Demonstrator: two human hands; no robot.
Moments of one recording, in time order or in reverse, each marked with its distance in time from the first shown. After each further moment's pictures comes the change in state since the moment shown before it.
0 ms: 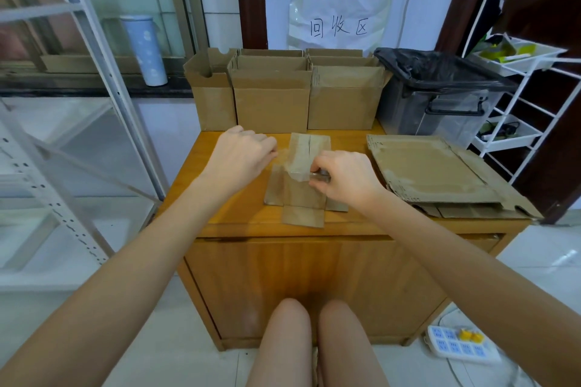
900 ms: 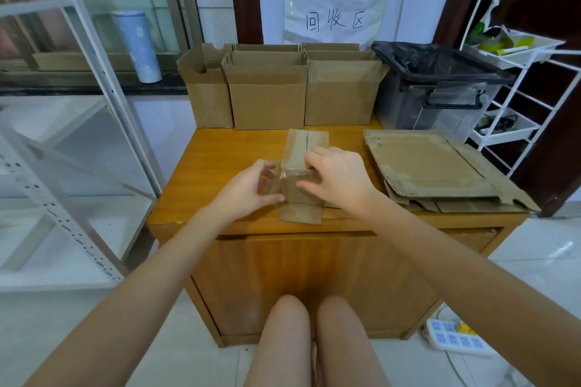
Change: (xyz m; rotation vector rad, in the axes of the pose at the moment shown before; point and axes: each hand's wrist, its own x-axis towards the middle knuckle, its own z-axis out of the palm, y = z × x) left_hand -0.034 0.024 0.050 -0.749 -0.374 -0.509; right_hand -0.002 -0.008 0.006 -0.078 0.028 -0.016
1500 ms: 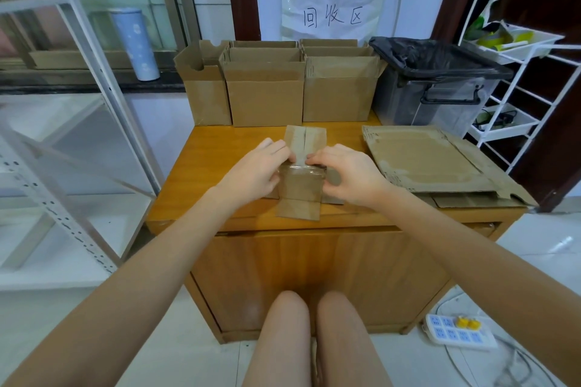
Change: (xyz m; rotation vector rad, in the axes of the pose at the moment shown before) left_hand 0.010 0.032 -0.012 0.453 0.118 0.459; right_hand -0.016 0.035 0.013 0.329 0.009 -0.098
